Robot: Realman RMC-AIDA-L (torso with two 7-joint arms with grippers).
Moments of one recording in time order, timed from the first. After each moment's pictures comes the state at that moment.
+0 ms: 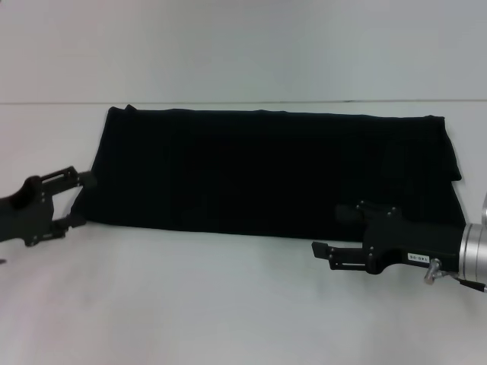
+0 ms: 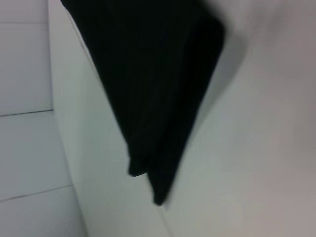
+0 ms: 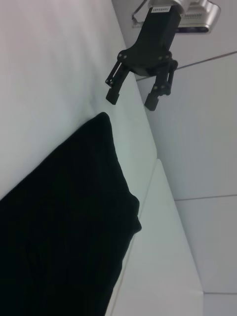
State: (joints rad) left arm -0.46 -1.89 0.68 0.43 1.87 1.30 -2.55; right arm 0.54 2.09 -0.84 -0.48 -1.88 -1.27 1.19
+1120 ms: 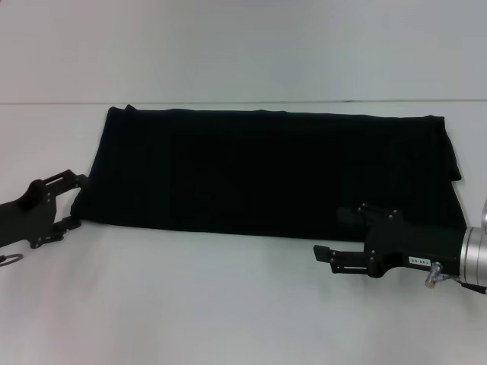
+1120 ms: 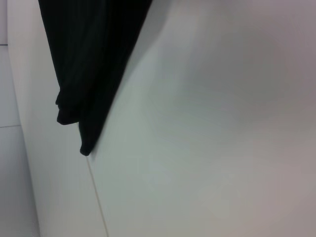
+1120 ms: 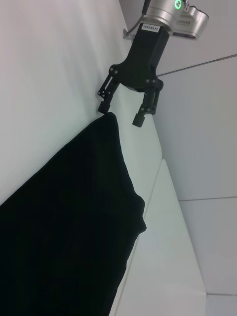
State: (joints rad) left arm -0.48 -1.93 0.66 0.38 1.87 1.06 -2.59; right arm 0.54 2.09 -0.84 -0.48 -1.88 -1.26 1.17
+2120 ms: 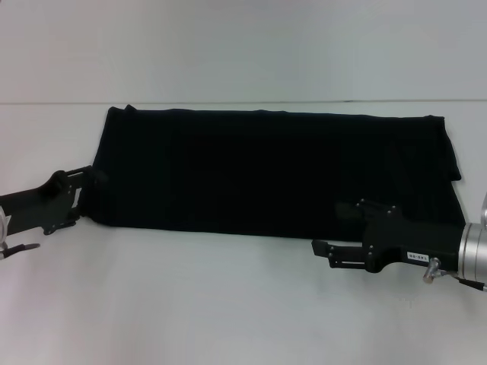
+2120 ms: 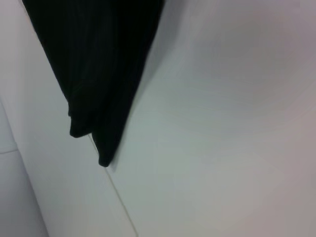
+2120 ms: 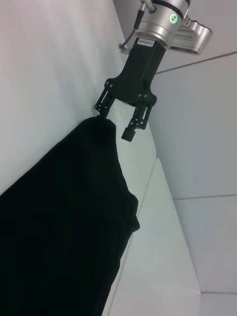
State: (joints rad) left arm -0.54 -1.94 0.71 0.38 1.89 0.99 -2.53; right arm 0.54 2.09 -0.83 -0.48 -1.87 -1.26 1.17
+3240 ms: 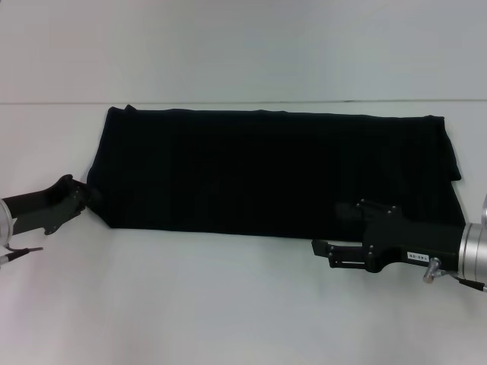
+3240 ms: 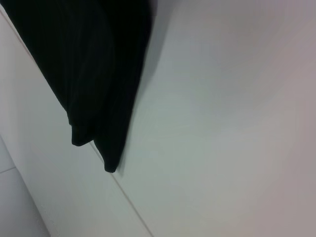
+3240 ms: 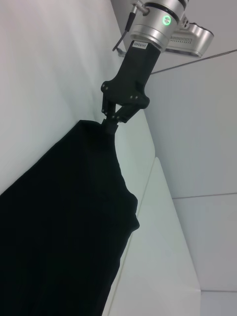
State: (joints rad) left arm -0.55 -1.96 0.73 0.39 1.91 0.96 -2.45; right arm 0.54 2.09 -0.83 -0.48 -1.87 -1.27 1.18
